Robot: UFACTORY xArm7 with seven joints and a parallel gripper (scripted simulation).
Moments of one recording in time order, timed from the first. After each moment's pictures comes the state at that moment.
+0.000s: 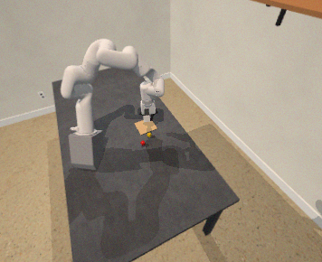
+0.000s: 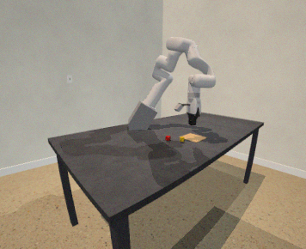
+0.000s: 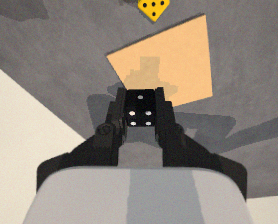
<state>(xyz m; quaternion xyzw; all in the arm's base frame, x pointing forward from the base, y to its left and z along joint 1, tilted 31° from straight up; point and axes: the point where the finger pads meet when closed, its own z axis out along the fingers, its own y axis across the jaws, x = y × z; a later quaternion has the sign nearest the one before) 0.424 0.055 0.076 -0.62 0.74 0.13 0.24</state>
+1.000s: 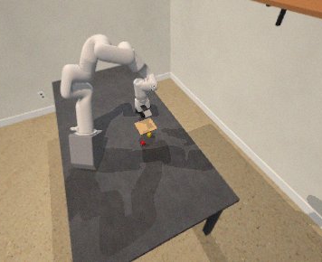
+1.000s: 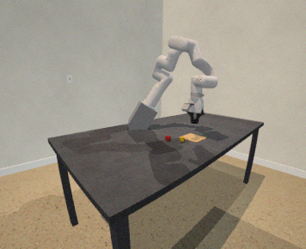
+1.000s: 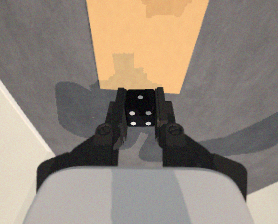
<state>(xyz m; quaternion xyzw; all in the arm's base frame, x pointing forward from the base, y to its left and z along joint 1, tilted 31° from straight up) 0.393 0.104 0.094 -0.77 0.58 0.06 0.26</state>
